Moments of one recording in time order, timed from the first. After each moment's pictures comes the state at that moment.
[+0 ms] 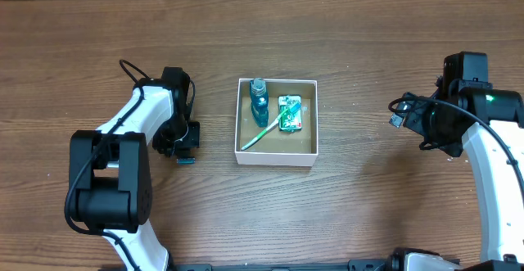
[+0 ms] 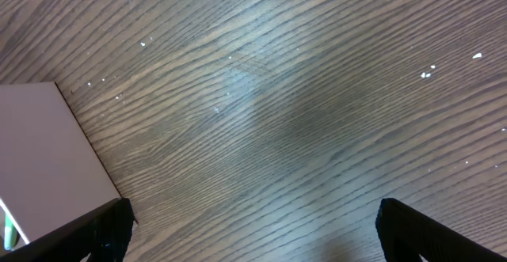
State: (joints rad) left arm -0.09 1.94 1.21 -0.99 -0.03 -0.14; right arm -0.12 1.40 1.26 -1.18 -0.02 0.39
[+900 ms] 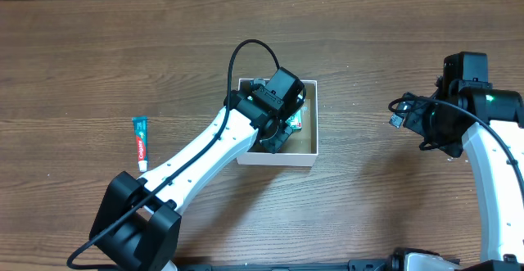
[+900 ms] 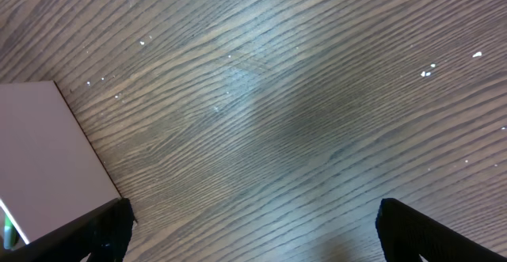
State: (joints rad) left arm -0.67 1.77 1.37 -0.89 -0.08 0.03; right arm -0.12 1.40 1.26 -1.19 -0.02 0.39
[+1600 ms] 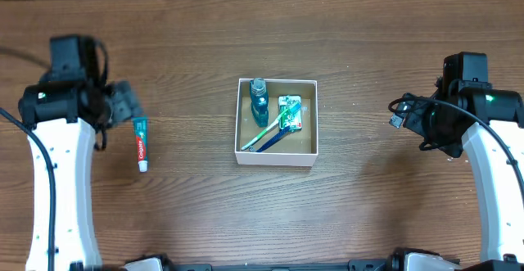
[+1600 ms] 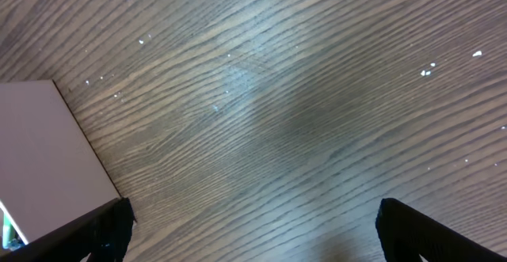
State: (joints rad) left arm 0.19 1.45 1.40 -1.16 -0.19 -0.32; right arm -0.12 1.40 1.26 -1.18 -0.02 0.39
